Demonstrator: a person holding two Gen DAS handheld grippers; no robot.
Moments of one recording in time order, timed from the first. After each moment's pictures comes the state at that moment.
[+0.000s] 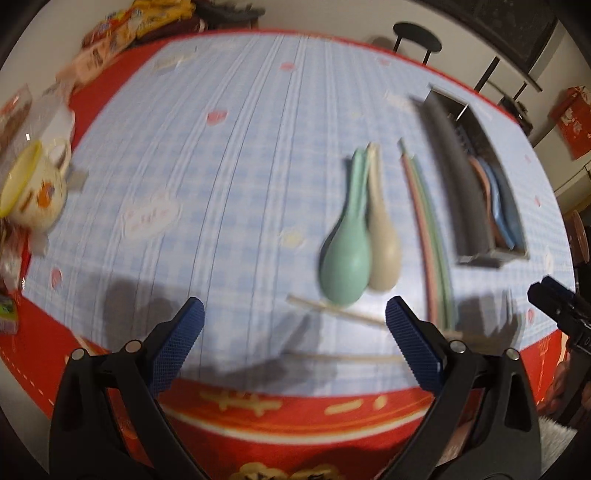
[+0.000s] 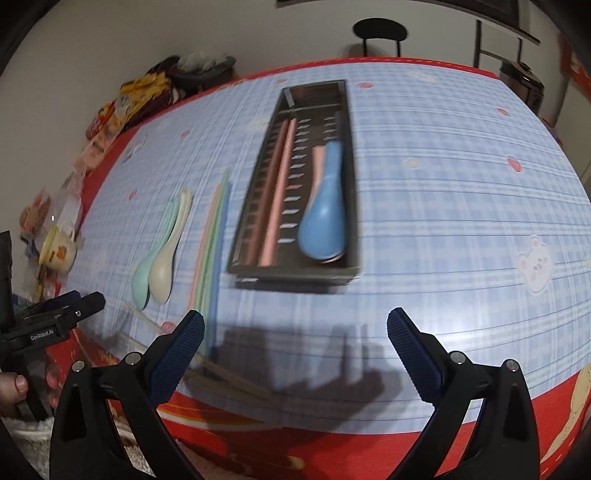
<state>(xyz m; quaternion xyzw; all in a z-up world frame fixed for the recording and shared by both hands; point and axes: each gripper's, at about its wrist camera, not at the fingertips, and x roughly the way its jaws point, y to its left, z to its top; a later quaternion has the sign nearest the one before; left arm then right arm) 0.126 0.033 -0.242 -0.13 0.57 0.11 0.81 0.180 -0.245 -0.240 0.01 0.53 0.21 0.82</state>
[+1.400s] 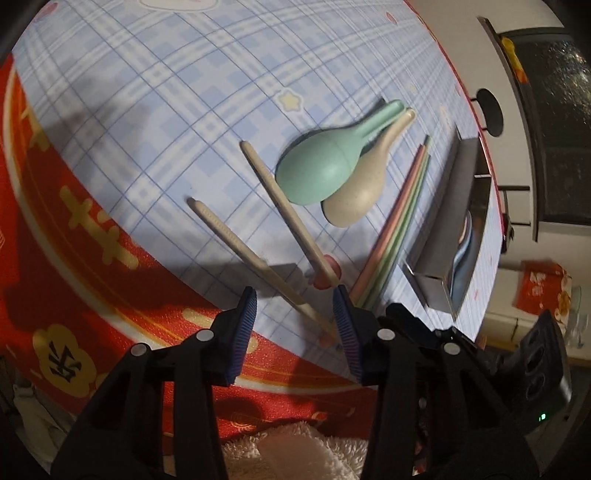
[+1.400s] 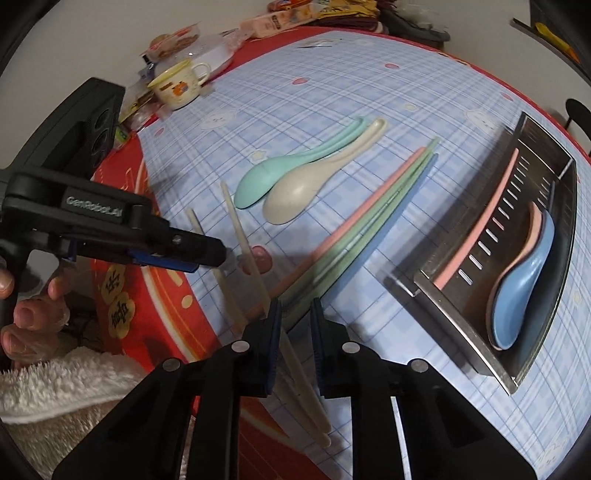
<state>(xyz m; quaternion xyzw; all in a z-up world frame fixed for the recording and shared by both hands) 0.091 0.002 -0.288 -0.49 0.54 0.16 0.66 0.170 -0.161 -0.264 -0.20 0.50 0.50 0.68</state>
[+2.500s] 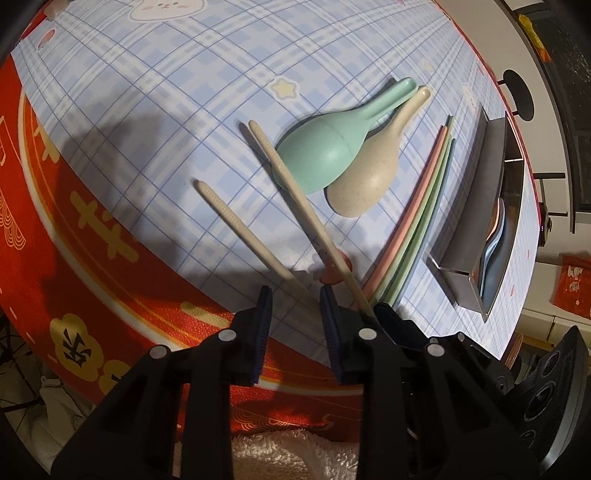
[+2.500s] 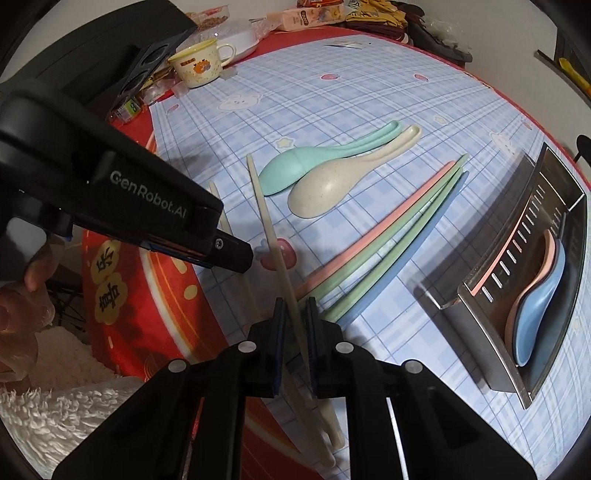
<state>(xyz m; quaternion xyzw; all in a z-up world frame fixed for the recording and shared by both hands) 0.127 -0.015 -0.292 -0.43 0.60 0.20 0.65 0.145 -0.145 -0.274 -0.25 0.47 0.51 0.68</state>
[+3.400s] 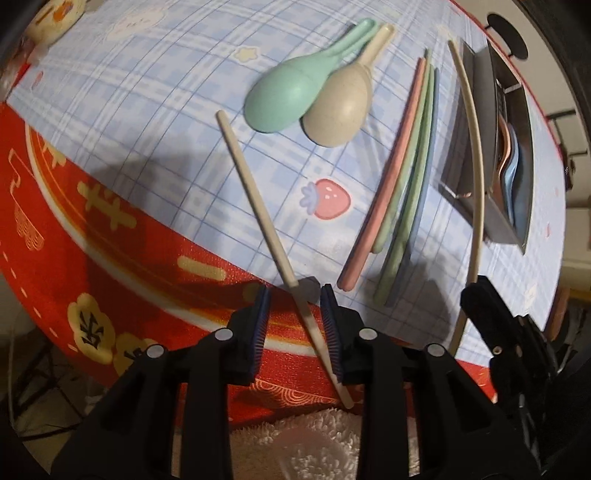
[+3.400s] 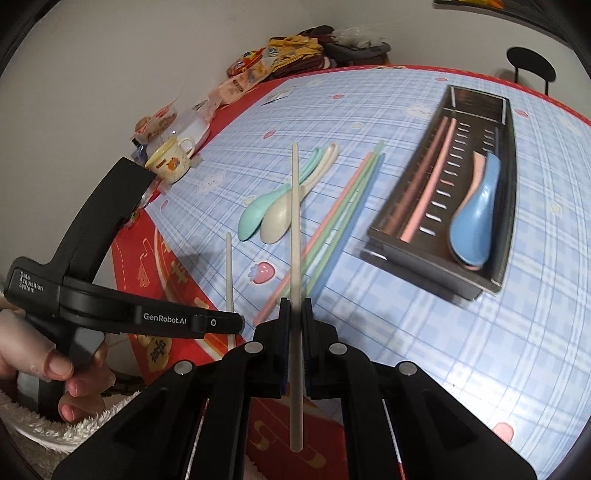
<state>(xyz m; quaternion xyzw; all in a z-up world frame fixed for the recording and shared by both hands) 0.121 -0.069 -0.291 -0.30 0.65 0.19 0.67 0.164 -0.228 -0.250 -0.03 0.49 0.47 0.74</state>
